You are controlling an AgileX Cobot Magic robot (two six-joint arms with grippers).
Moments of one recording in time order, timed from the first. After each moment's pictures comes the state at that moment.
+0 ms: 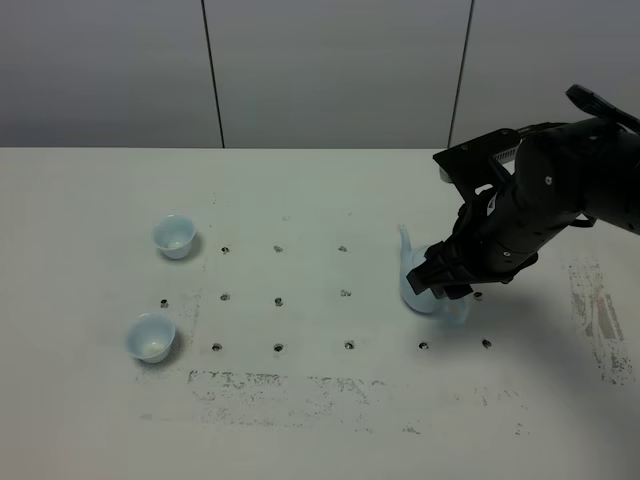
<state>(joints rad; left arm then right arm) -0.03 0.00 -0.46 -0.06 1.07 0.12 0.42 1.83 -1.28 0.04 0.76 -0.11</state>
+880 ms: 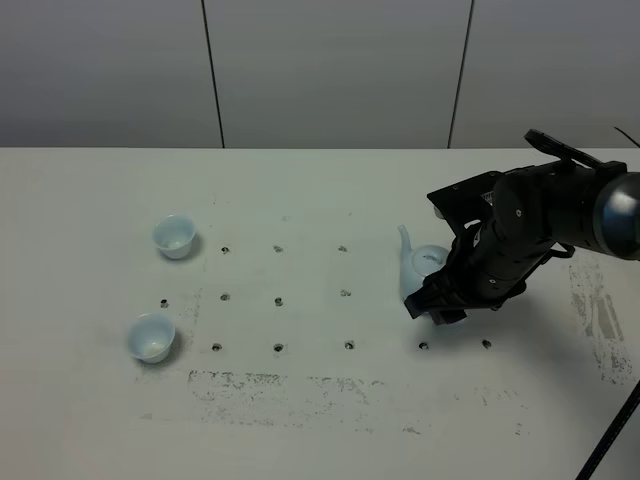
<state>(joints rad) -0.03 0.00 -0.46 -0.06 1.07 0.12 0.39 1.97 -1.27 0.04 0.68 -0.10</state>
